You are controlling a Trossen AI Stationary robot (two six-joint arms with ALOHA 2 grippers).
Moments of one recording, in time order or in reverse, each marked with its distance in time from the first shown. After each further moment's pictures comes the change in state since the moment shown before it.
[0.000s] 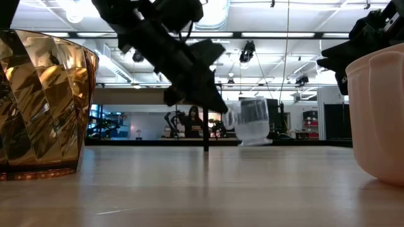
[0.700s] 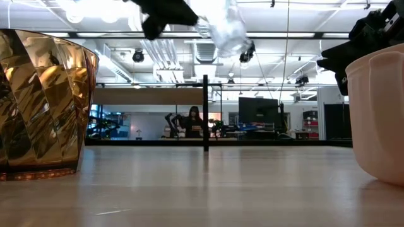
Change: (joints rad) left arm 0.000 -0.484 0.033 -0.323 0.096 0.111; right arm 0.000 0.004 -0.001 0.001 0.000 -0.003
